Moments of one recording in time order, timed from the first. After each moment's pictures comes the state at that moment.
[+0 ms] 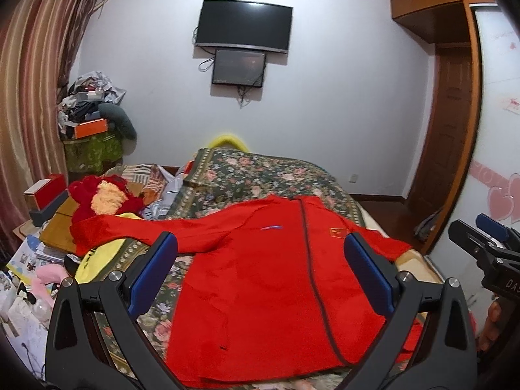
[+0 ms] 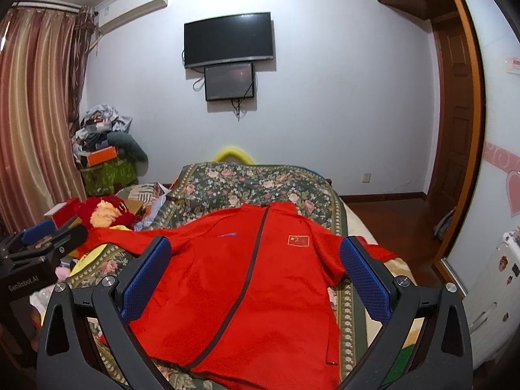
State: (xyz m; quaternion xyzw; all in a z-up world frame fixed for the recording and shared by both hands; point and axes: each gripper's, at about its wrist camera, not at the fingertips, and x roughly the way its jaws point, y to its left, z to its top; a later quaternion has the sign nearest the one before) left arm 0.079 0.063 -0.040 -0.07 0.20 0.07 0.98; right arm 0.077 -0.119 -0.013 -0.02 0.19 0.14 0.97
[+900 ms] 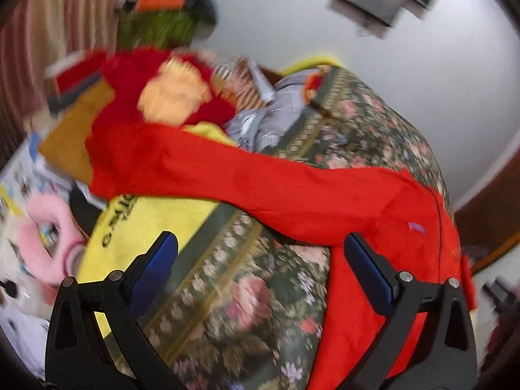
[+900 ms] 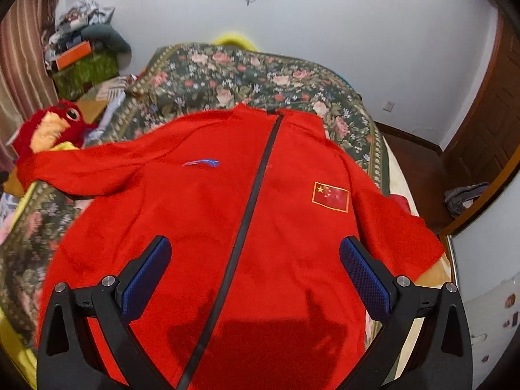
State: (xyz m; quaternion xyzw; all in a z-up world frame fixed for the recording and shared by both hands) left arm 0.243 0.374 -0.196 -0.27 0.38 0.17 0.87; right arm 0.283 -0.049 -0.117 -0.13 0.42 0.13 0.89
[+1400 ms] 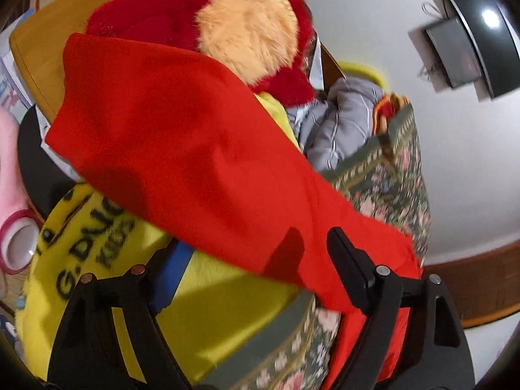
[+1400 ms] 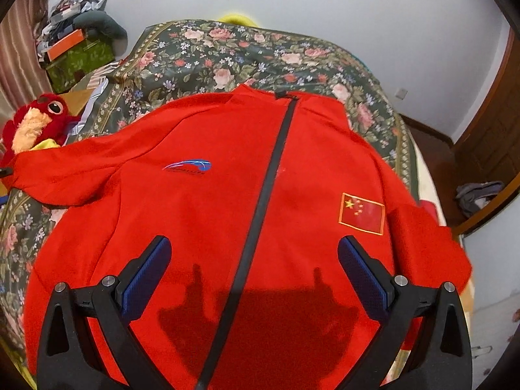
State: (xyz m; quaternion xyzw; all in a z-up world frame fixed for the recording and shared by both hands) left arm 0.287 0.498 -0.293 -0.48 0.38 0.16 0.77; right arm 0.343 -0.030 -0.151 -0.11 0.45 0.15 0.87
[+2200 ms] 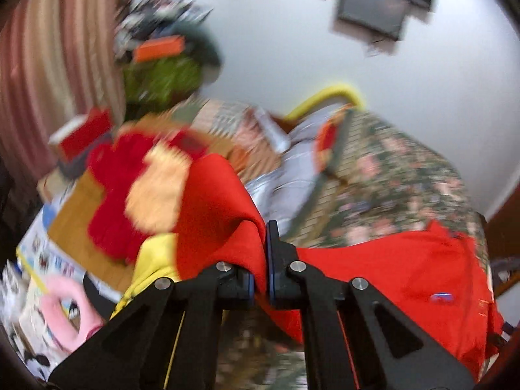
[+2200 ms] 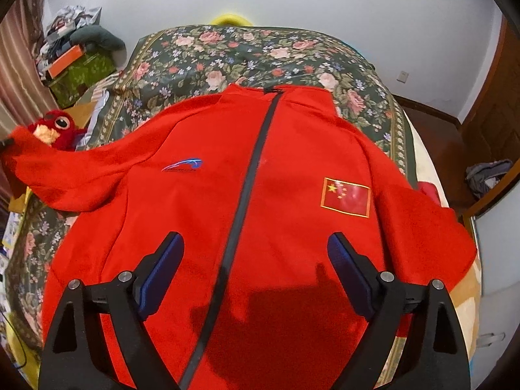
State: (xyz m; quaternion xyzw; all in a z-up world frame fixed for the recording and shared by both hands) left arm 0.358 0.371 -0.117 -0.15 0.33 0.22 0.91; right arm 0.339 -0.070 -0.132 -0.06 0.46 0.16 0.87
